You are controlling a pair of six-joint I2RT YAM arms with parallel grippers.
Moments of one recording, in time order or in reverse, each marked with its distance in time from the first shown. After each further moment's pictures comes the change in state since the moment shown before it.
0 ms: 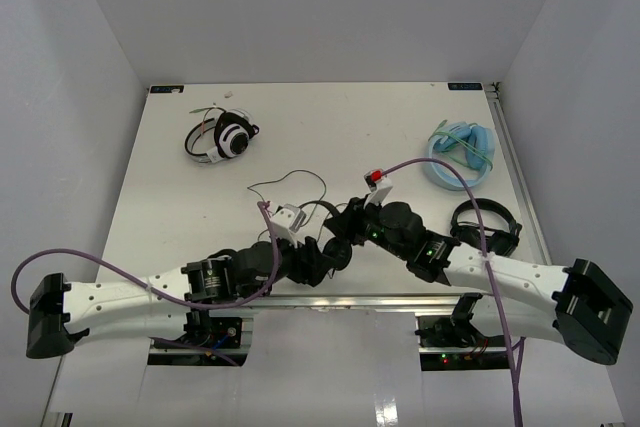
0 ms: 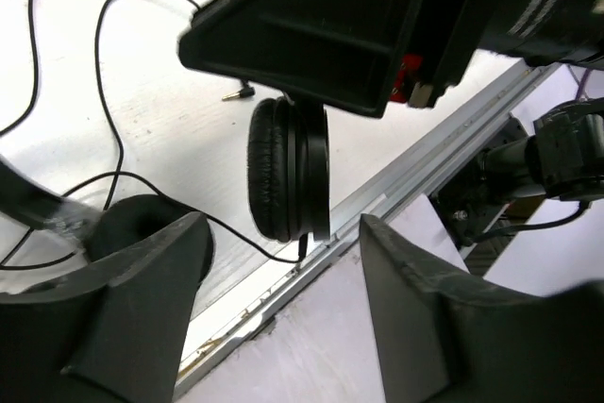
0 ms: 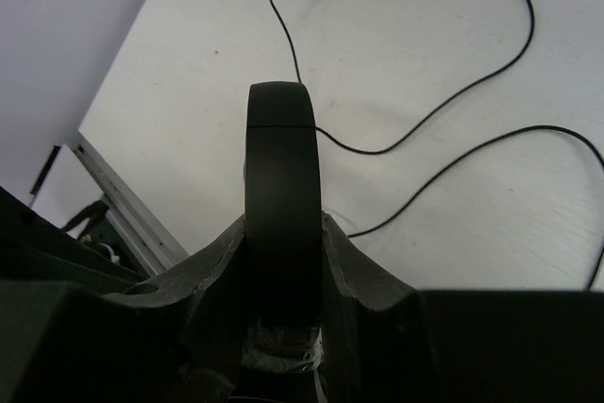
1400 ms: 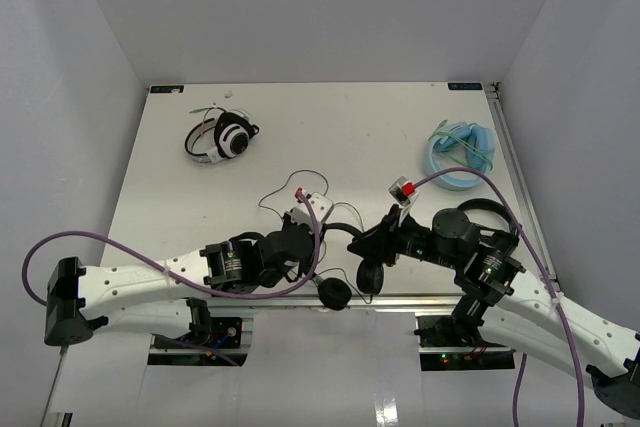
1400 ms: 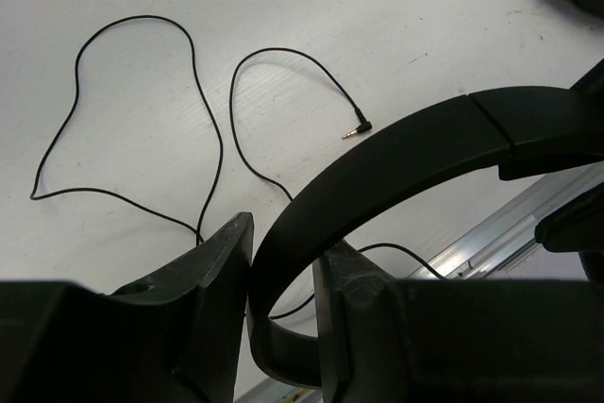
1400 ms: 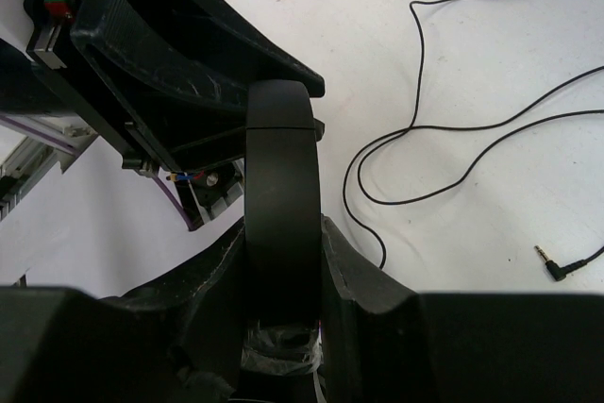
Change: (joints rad) left arm -0.002 0.210 0.305 -0.269 -0.213 0.302; right arm -0.064 -0.486 0.026 -0.444 -0.383 -0.159
